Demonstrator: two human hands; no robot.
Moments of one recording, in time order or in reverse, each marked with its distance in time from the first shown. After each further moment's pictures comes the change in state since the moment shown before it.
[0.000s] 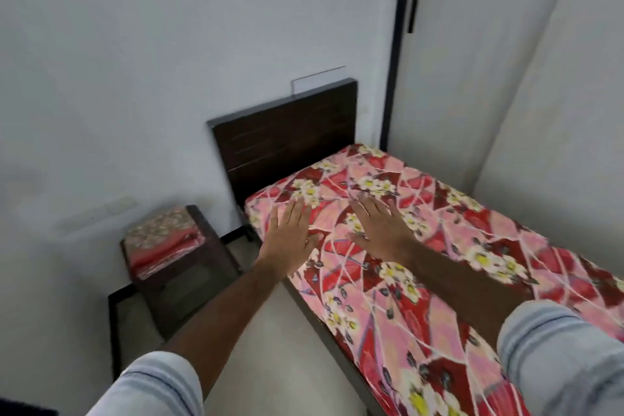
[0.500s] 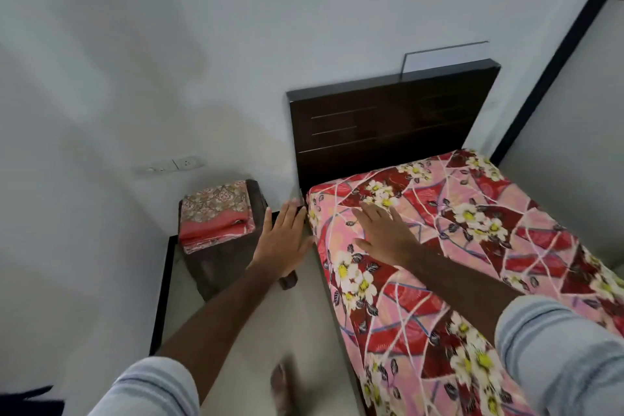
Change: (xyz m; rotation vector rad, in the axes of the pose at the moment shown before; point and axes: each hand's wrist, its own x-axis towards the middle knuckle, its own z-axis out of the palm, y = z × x) left_hand 0.134 -0.199 0.083 -0.021 -0.110 -0.375; right_hand 0.335 -0.034 0.086 0.003 -0.192 -0.387
